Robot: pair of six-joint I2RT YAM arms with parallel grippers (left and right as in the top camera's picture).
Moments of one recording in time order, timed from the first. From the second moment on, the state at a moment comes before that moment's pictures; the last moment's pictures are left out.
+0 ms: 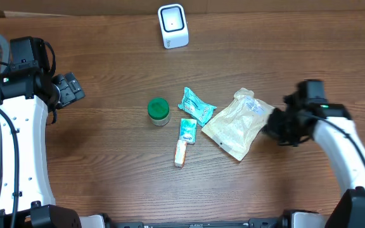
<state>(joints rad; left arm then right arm) 0.21 1.53 1.51 -1.17 -0.19 -0.33 -0.14 1.46 0.94 -0.90 -0.43 0.37</state>
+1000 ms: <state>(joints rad) 0.21 1.53 1.51 -1.17 -0.19 -0.33 -0.25 1.52 0.48 -0.07 -0.82 0.42</state>
